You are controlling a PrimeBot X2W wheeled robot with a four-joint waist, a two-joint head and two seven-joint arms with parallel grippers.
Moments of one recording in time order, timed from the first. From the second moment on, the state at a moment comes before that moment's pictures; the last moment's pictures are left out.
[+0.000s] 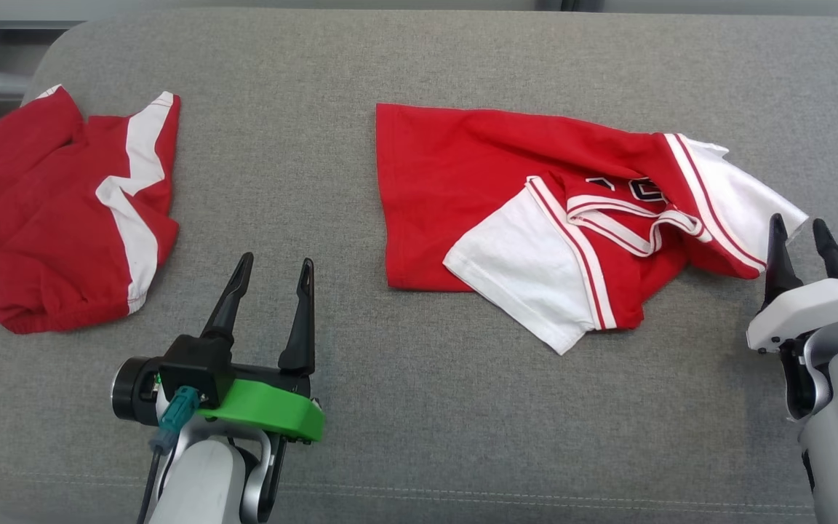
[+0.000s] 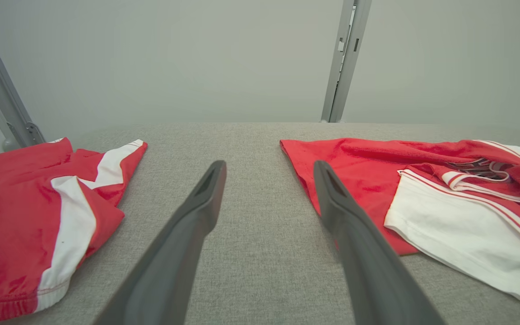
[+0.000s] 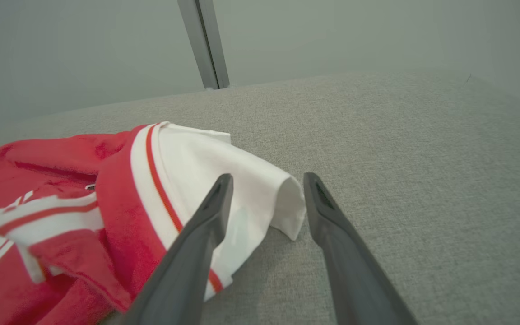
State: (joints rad) left arm -0.22 0.05 -0.23 0.23 -0.20 -0.04 -0.26; right arm -0.49 -0.21 -0.17 0.73 0.21 0.13 -0.26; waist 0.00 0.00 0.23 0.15
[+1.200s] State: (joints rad) left arm -0.15 0.08 -0.14 0.20 -0.19 -0.02 -0.26; right arm -0.07 -0.05 0.12 0.06 0.08 0.13 -0.22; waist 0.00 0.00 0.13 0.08
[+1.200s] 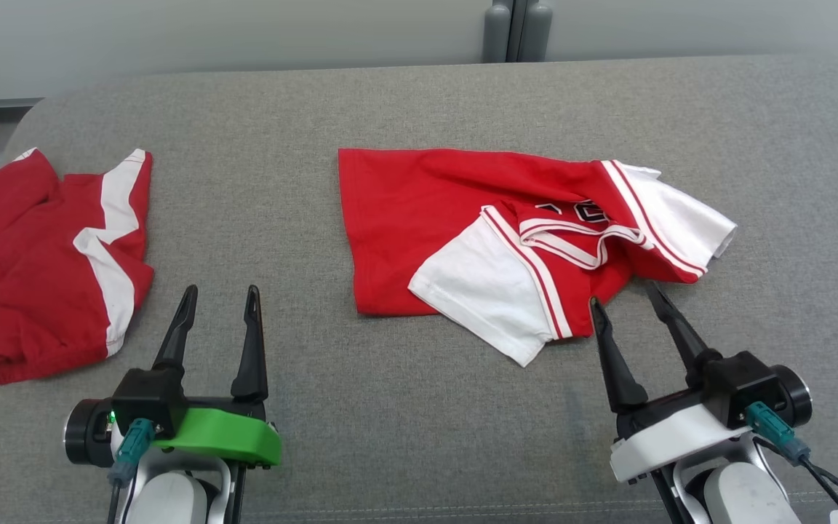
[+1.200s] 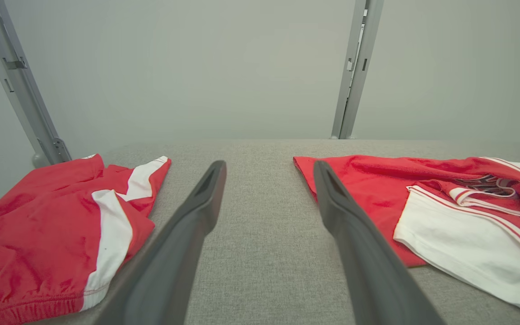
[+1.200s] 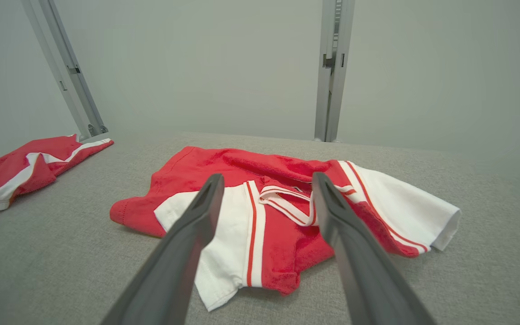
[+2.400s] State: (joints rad) left arm -0.20 0.05 -0.21 0.20 -0.23 -0.02 -0.26; right arm -0.43 -0.26 0.58 0.55 0.01 0.13 -0.03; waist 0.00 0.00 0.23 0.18
